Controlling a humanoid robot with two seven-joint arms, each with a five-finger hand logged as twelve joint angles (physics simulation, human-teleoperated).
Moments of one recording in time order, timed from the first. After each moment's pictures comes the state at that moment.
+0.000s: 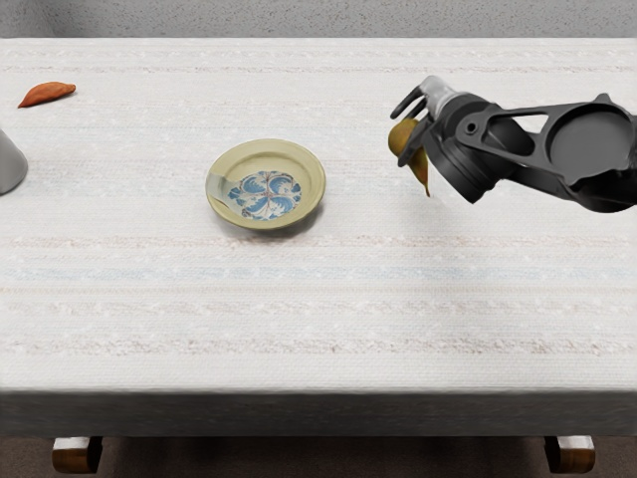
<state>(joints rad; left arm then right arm) -0.08 0.00 -0.14 -0.08 0.03 -0.25 0.15 1.58 -0.29 -0.26 1.20 -0.34 -0.58 -0.61</state>
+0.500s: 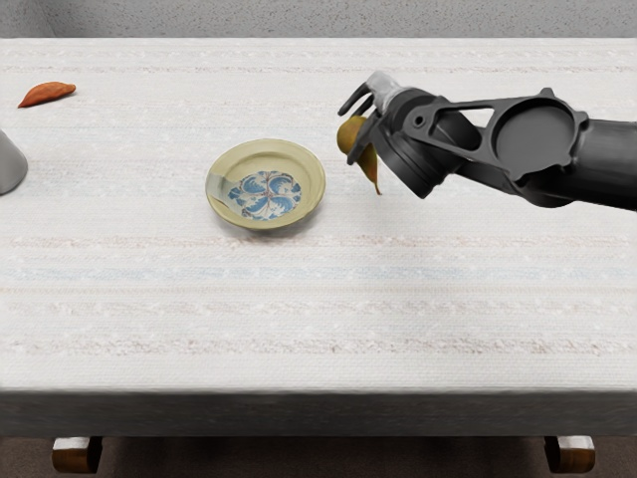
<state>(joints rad) -0.08 0.00 -0.14 -0.08 0.03 -0.25 0.15 1.59 -0.16 -0.19 1.12 -0.33 -0.54 -0.61</state>
